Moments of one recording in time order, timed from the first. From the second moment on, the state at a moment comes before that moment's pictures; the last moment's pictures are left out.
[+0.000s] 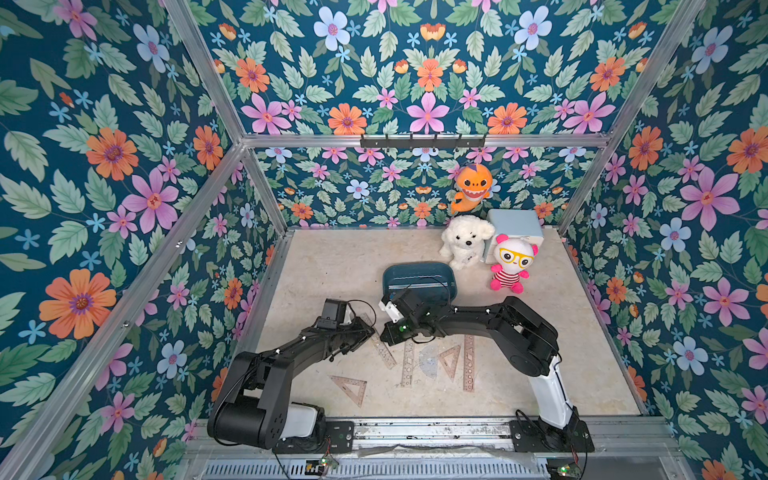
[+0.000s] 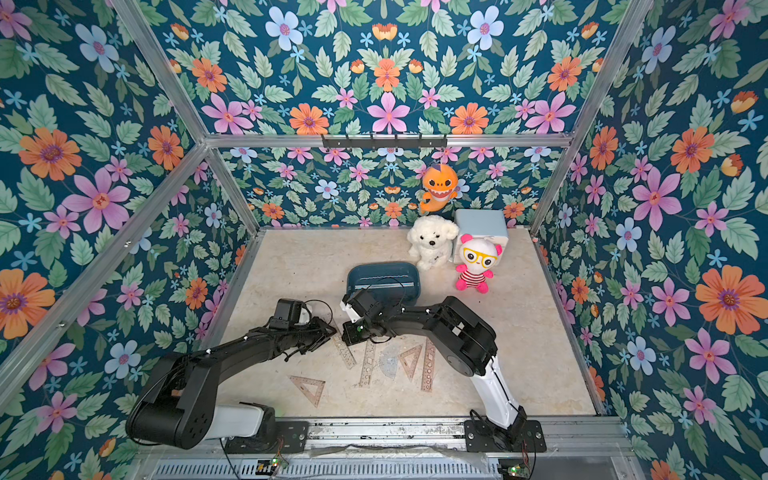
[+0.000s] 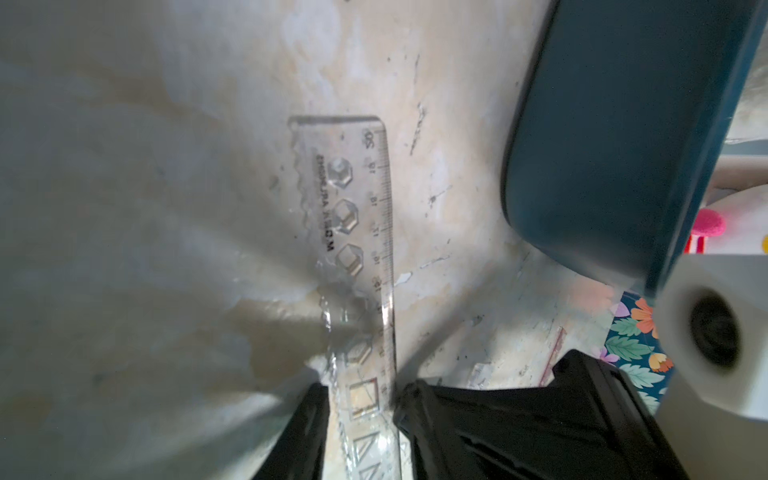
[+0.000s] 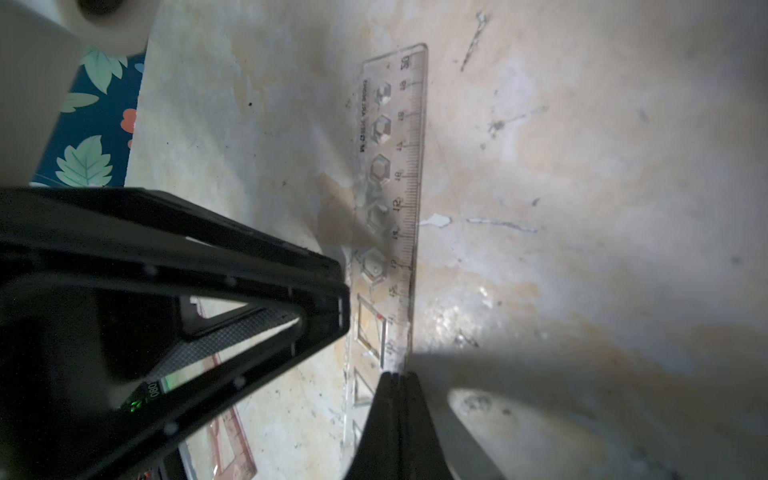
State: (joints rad) left arm -0.25 1.39 0.46 -0.09 0.40 -0.81; right arm 0.95 2.12 1.32 -0.10 -0.38 0.53
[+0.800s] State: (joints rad) left arm -0.25 1.38 0.42 0.00 0.39 -0.83; right arm 0.95 2.10 1.33 -0.07 -0.40 0.55
